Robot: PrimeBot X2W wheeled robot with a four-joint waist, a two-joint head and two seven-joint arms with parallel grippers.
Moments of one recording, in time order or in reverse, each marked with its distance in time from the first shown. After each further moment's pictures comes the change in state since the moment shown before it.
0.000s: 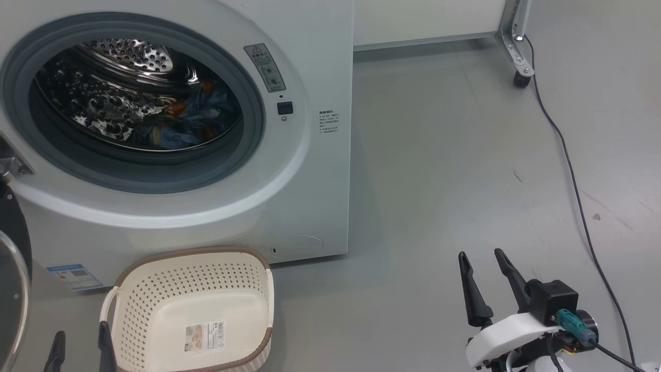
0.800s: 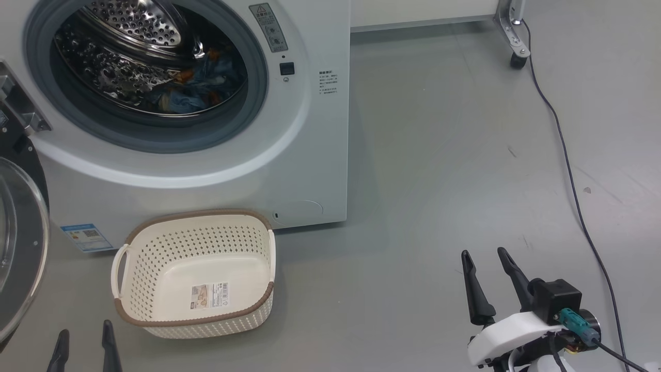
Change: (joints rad) left arm 0.000 -0.010 -0.001 -0.006 0.012 -0.005 0.000; right arm 0.002 0.002 -0.013 -0.003 -0.001 0.003 0.000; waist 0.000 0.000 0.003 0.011
